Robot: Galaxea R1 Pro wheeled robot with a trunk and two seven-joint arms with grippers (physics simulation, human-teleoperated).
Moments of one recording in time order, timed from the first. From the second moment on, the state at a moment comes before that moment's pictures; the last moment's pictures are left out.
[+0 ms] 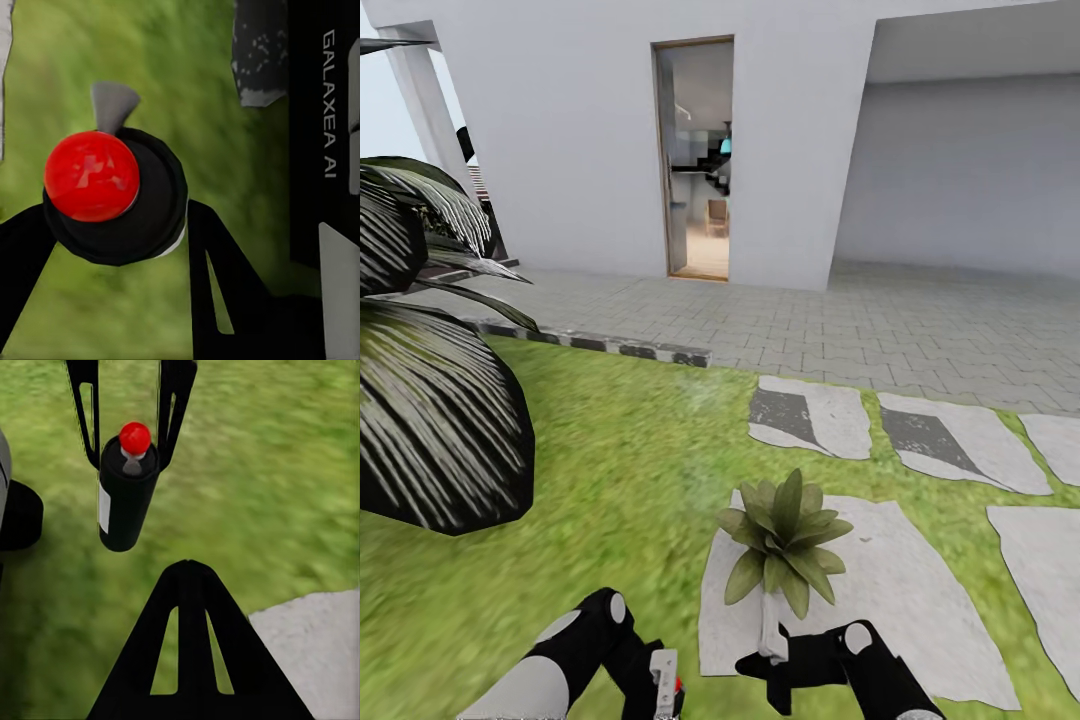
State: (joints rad) left arm -0.60 -0.09 -0.03 -0.43 -1.15 -0.08 -1.17; right arm -0.47 0.14 -0.33 -0.60 0.95 -0.46 1.14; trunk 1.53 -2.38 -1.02
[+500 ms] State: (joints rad) left arm -0.61 -0.14 -0.02 -0.45 -1.15 -0.08 -1.16; right arm -0.47 0.16 -0.33 -0.60 0.95 -0.46 1.14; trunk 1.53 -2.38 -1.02
